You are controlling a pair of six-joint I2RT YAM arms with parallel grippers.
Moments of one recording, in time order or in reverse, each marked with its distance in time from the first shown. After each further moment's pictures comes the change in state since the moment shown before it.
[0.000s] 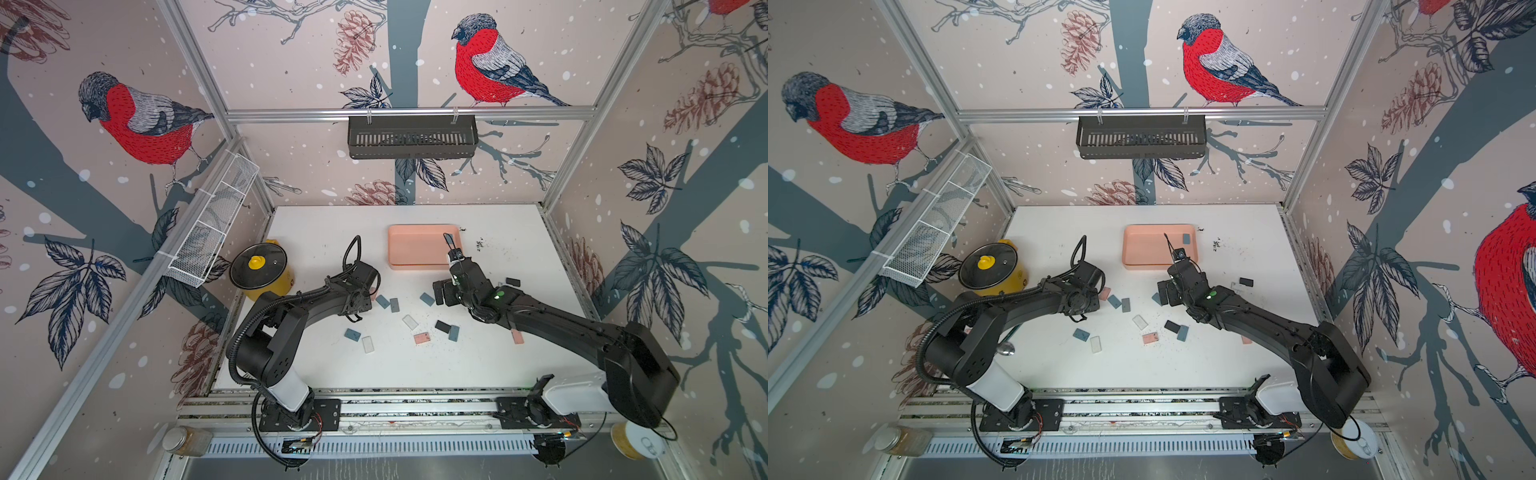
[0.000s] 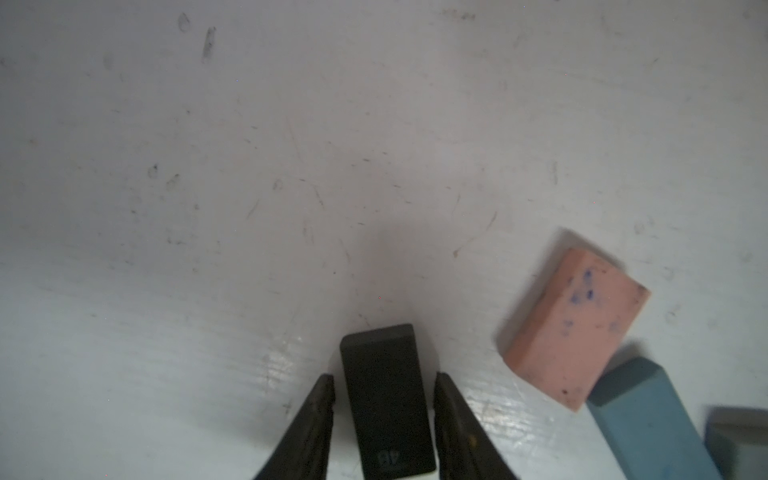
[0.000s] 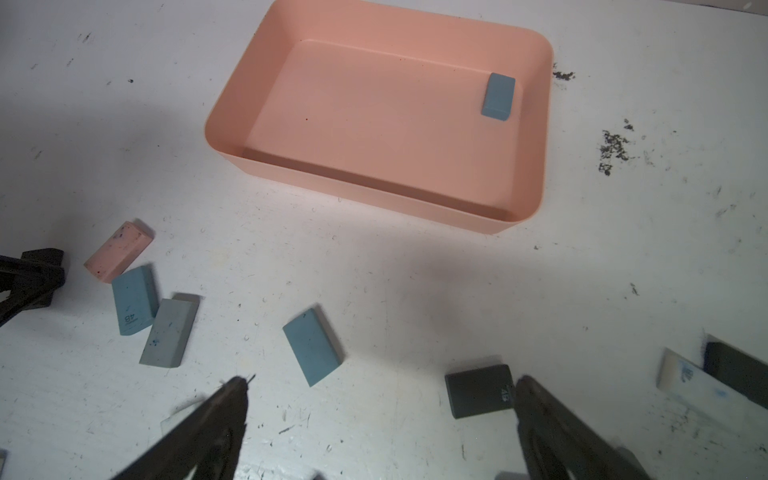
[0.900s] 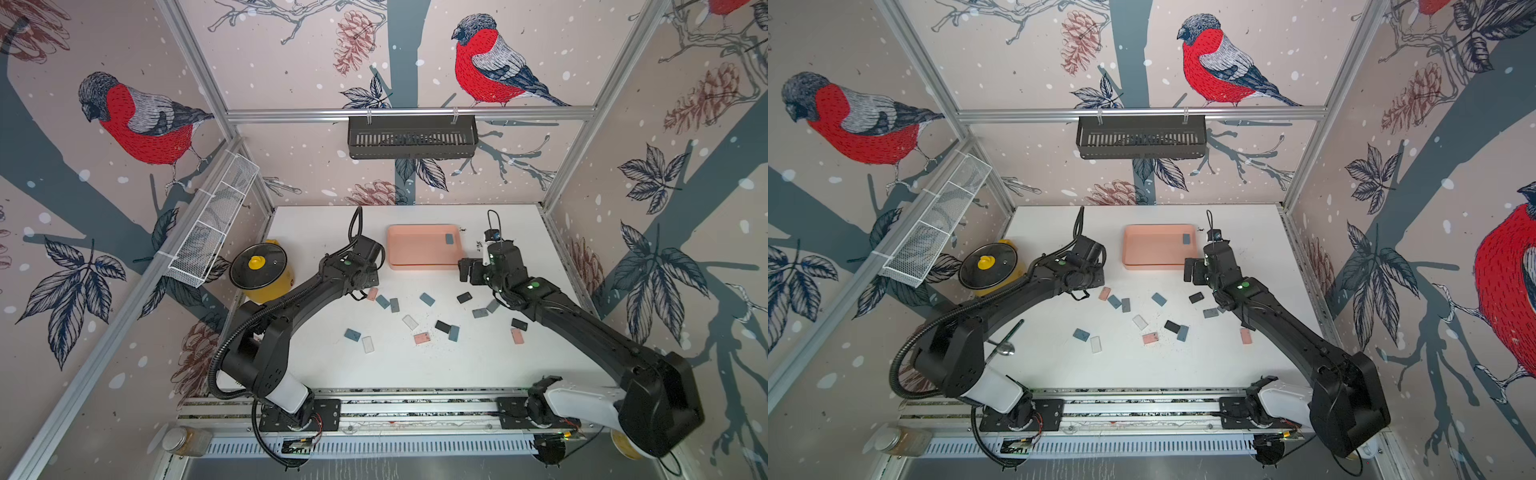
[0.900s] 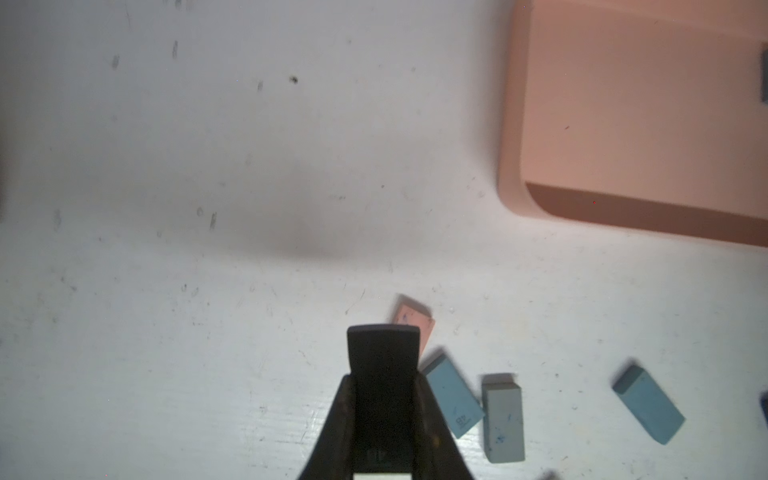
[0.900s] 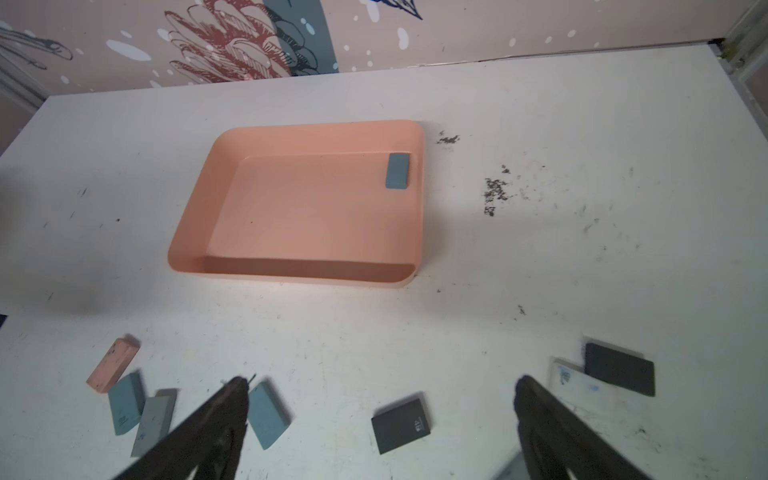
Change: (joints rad) left arm -0.010 -0.055 0.330 -0.163 0.007 0.090; right arm -0.305 -0.147 0.041 -0.042 -0.116 0.000
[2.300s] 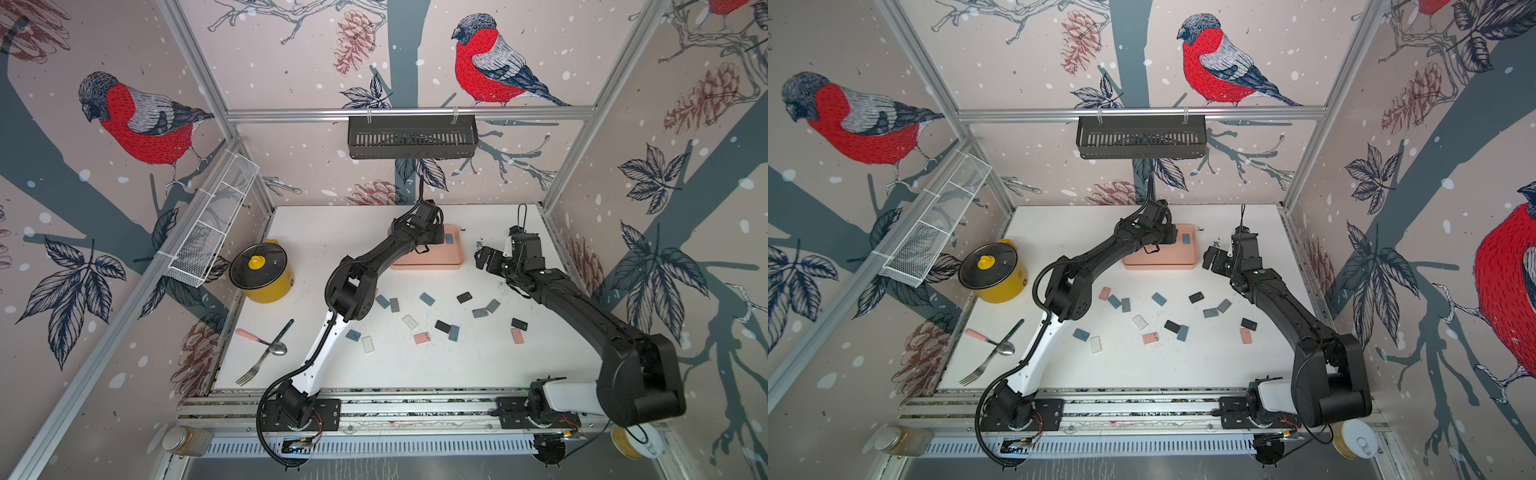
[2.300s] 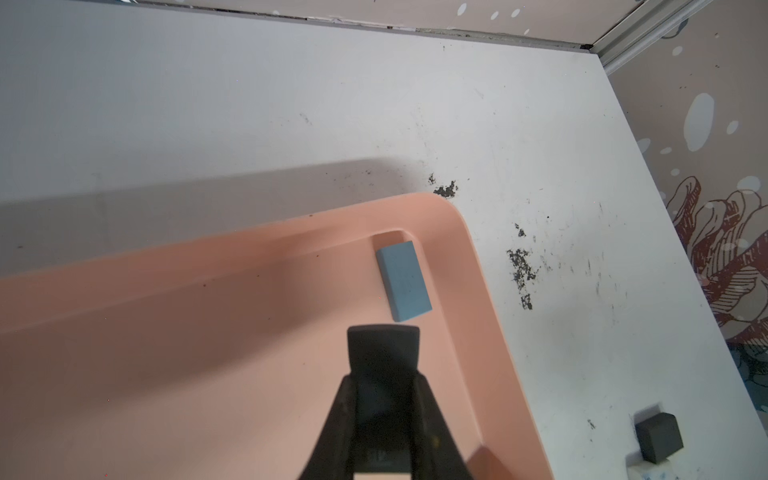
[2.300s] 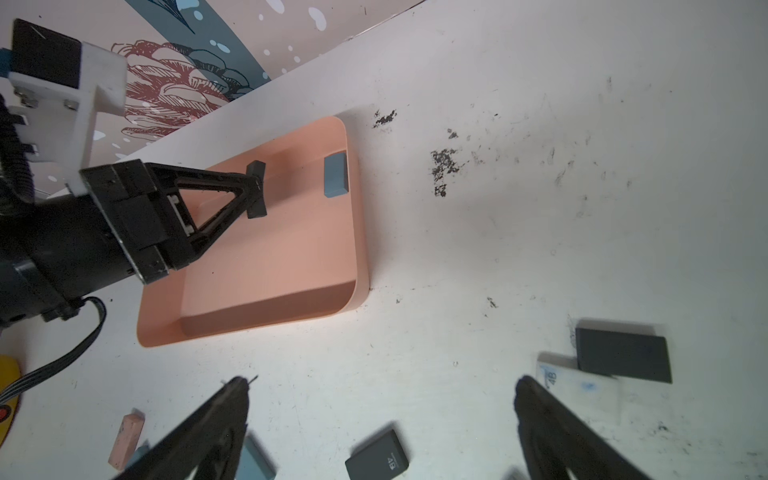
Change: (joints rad) left arm -0.112 1.003 1.171 0.137 0.334 0.122; right arm -0.245 0.133 0.003 0.064 -0.241 0.127
